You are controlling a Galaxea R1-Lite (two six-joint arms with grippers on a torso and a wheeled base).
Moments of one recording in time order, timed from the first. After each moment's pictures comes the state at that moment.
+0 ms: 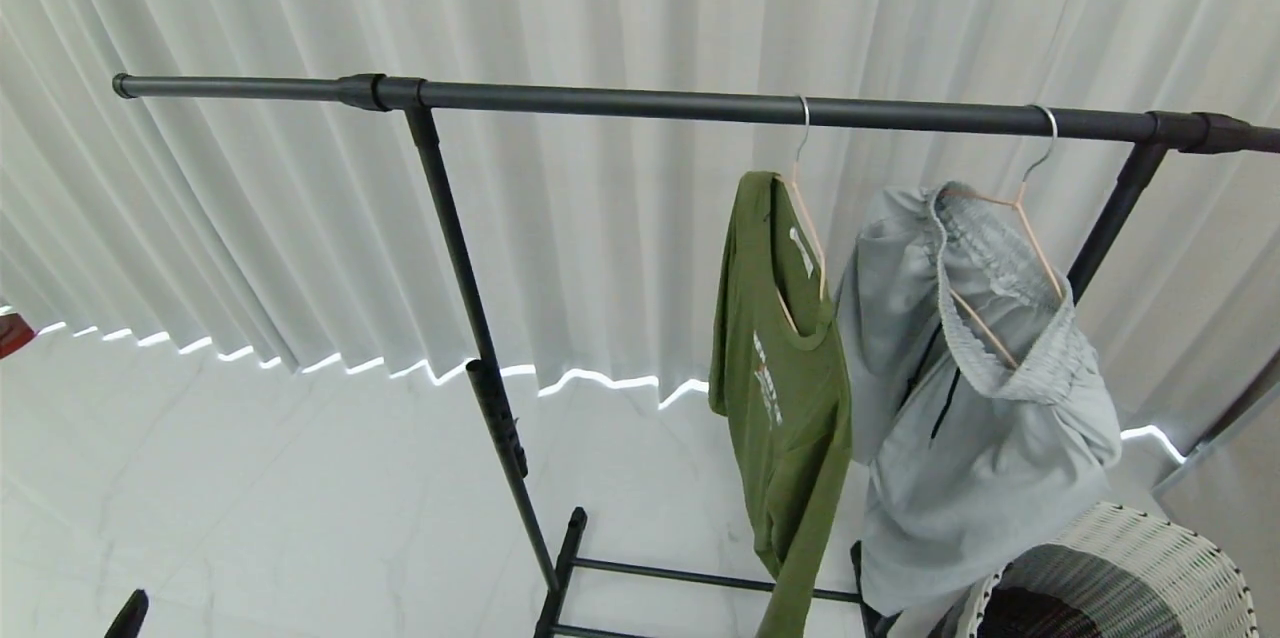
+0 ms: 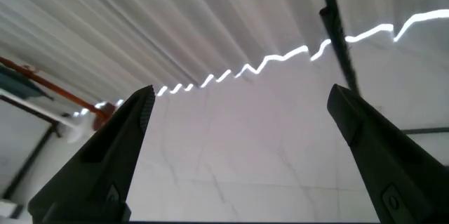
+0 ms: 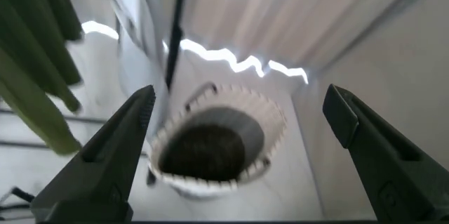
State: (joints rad) left arm -0.41 0.48 -0.03 -0.37 0.61 0.62; right arm 0.25 0.49 -0.69 0.37 -0.35 -0.15
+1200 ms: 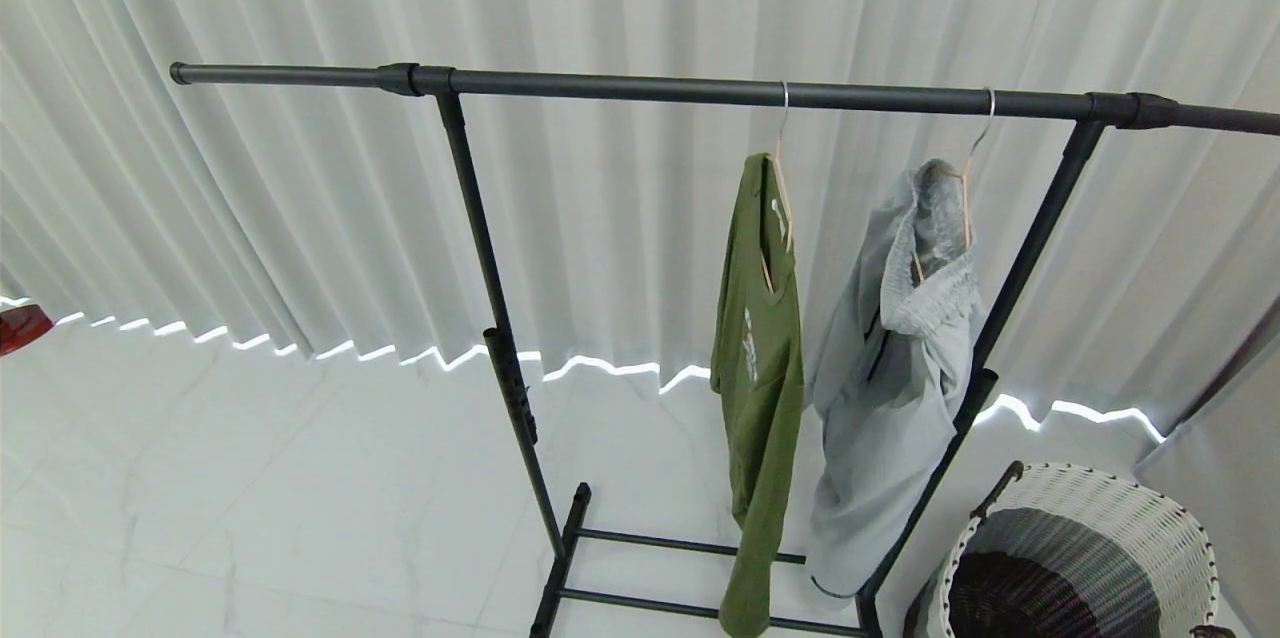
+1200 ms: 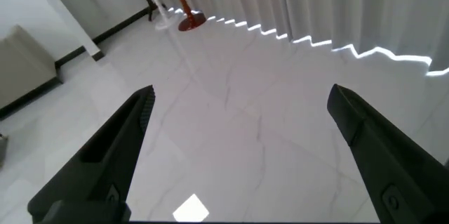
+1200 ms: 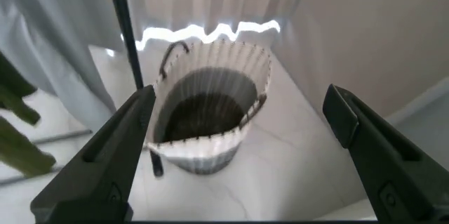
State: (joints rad) left arm 0.07 0.08 0.00 -0.08 0.62 0.34; right arm 0.00 0.01 -0.22 0.41 -0.37 0.04
